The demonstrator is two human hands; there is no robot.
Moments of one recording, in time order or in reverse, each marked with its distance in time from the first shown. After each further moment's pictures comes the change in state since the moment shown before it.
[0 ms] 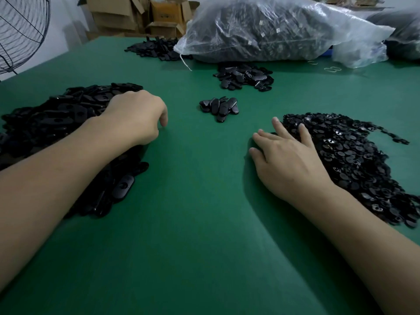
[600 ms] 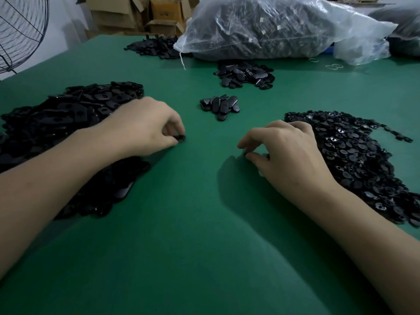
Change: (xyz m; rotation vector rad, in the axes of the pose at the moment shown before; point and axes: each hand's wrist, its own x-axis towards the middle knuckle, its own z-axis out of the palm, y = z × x) left_hand -0.027 0.005 -0.006 -0.259 0.008 0.231; right_hand -0.006 -0.001 -0.008 0.160 0.205 -0.179
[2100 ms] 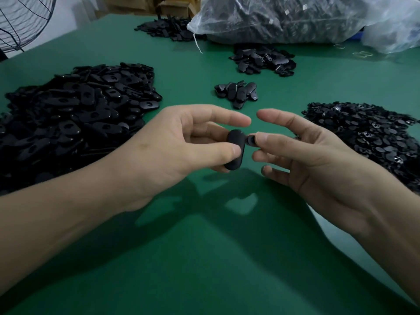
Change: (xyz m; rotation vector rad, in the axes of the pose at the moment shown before) left_hand -0.063 0.057 0.017 -1.390 -0.003 0.057; right_hand -0.010 -0.028 -0.014 1.526 -0.281 0.490
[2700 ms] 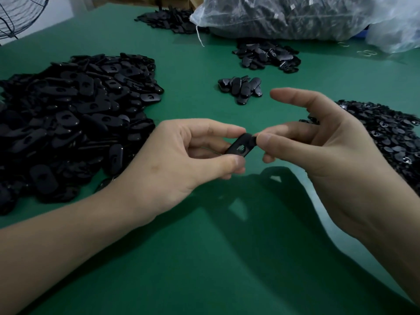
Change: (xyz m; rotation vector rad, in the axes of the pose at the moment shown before) left_hand -0.012 -0.015 0.013 -0.042 0.141 -0.023; right_hand -0.002 0.003 0.008 -0.180 0.090 -0.287
